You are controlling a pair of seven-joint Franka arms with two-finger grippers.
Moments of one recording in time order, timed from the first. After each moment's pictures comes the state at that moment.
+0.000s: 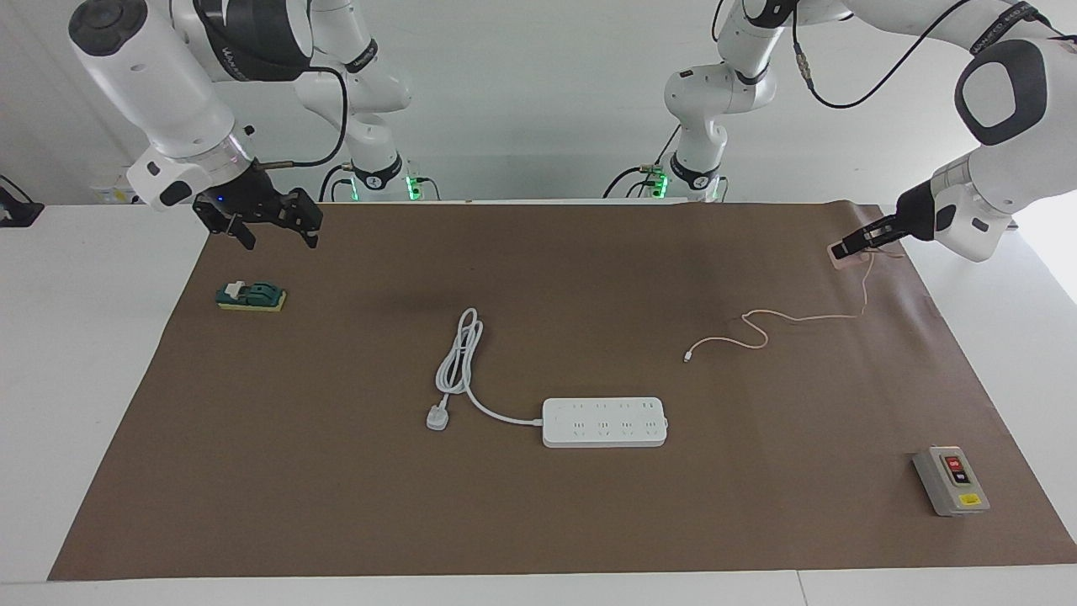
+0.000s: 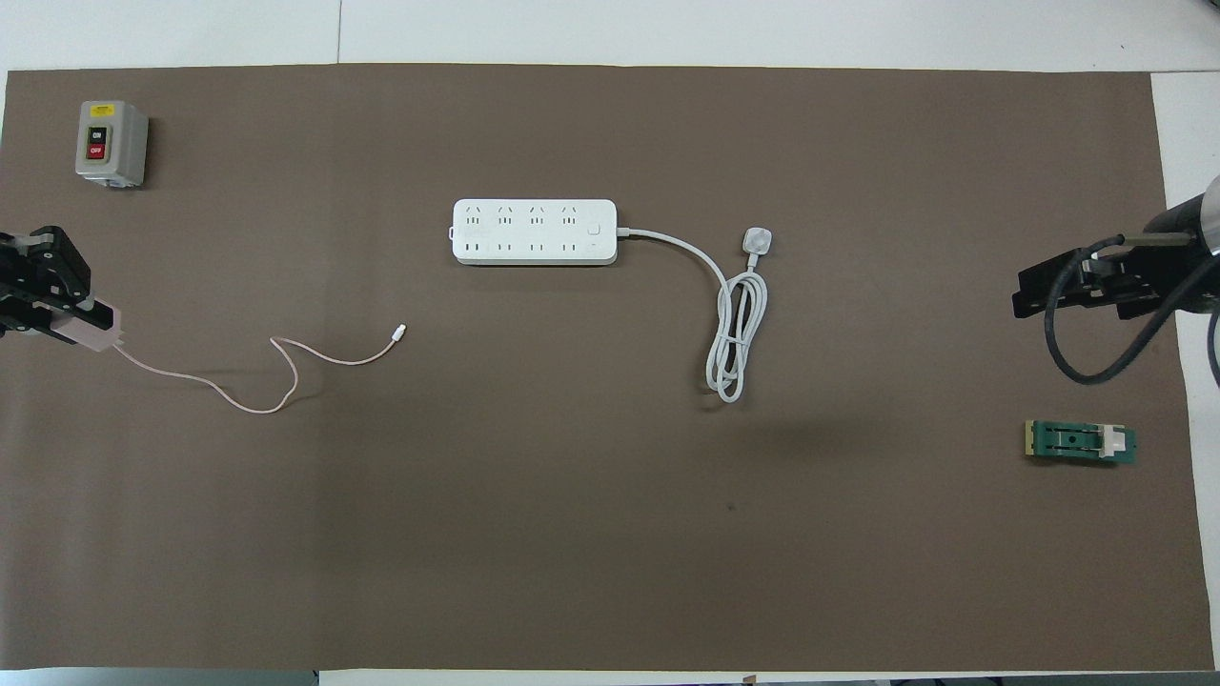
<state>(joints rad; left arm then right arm) 0.09 0.24 0.02 -1.35 -0.18 1.26 -0.26 0.01 0.02 -0.01 -1.60 0.03 1.52 0.01</state>
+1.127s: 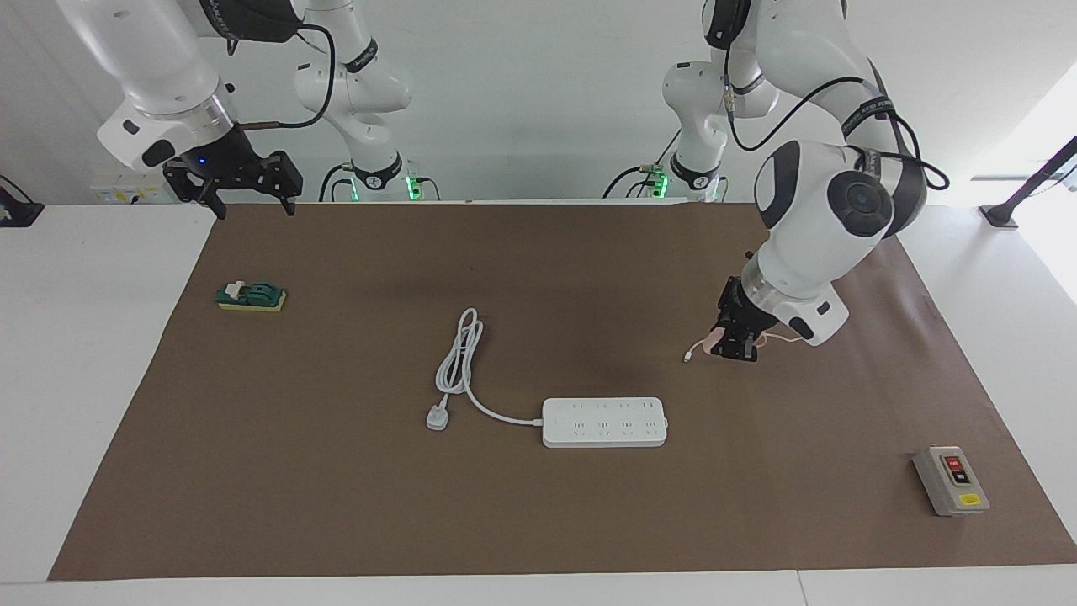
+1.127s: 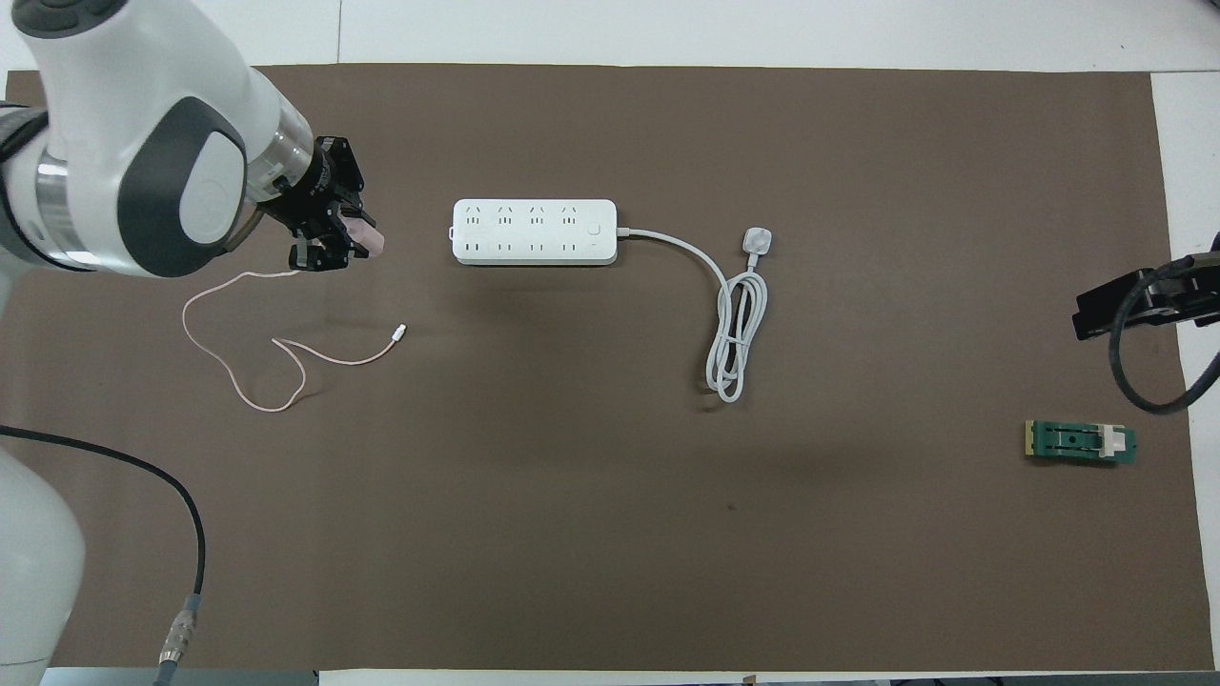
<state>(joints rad) -0.30 0.42 0.01 -1.39 -0.09 1.74 -1.67 0.01 0.01 -0.01 -1.51 -0.04 1.39 -0.09</state>
